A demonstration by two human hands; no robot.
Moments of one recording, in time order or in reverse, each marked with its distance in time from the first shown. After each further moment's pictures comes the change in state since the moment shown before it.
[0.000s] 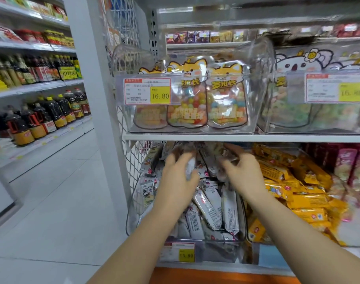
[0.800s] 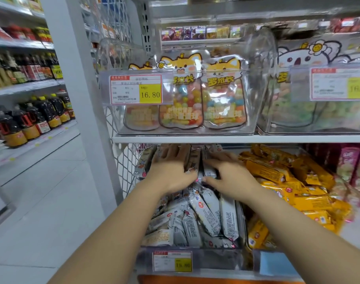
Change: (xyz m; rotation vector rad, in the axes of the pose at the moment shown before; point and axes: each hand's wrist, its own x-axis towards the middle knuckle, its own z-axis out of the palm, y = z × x) left_hand 0.063 -0.032 0.006 0.518 -0.313 0.080; right_hand 0.021 0.020 0.010 -0.627 -0.356 -0.287
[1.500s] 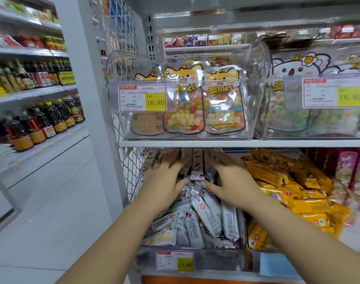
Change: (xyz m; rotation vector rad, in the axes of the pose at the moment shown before) left_hand -0.037 -0.011 -0.001 0.064 0.202 0.092; right_hand -0.012 -0.008 -0.006 -0.051 0.092 -0.044
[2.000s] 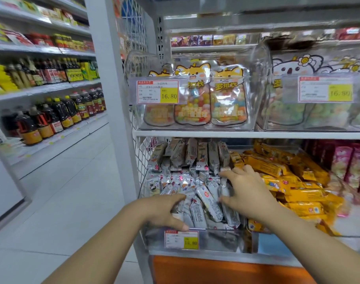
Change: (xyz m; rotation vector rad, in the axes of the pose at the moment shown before) left_hand -0.055 -0.013 -0.002 -0.259 -0.819 -0.054; right_hand -0.052 -0.018 -0.013 -0.100 -0.133 0.104
